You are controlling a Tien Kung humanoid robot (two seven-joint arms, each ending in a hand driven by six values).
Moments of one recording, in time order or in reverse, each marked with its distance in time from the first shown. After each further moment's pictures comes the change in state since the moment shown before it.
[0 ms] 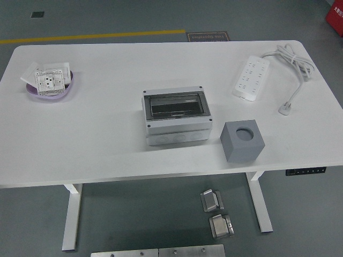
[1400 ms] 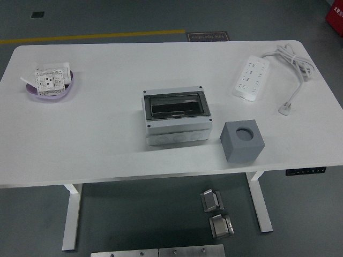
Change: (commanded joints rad) left arm -0.022 -0.033 -0.138 0.008 0.171 0.107 0.118; right arm -0.029 -0.018 0.048 0.022 -0.065 -0.032 -0.009
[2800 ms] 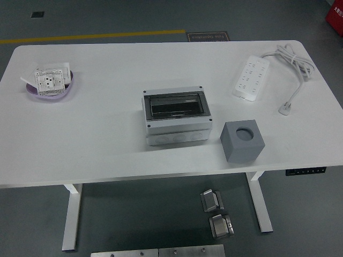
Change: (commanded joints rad) left arm 0.004 -0.001 0.000 0.008 -0.023 0.002 0.008; right arm -0.006 0.007 0.024 -0.014 -0.021 -0.005 -0.011
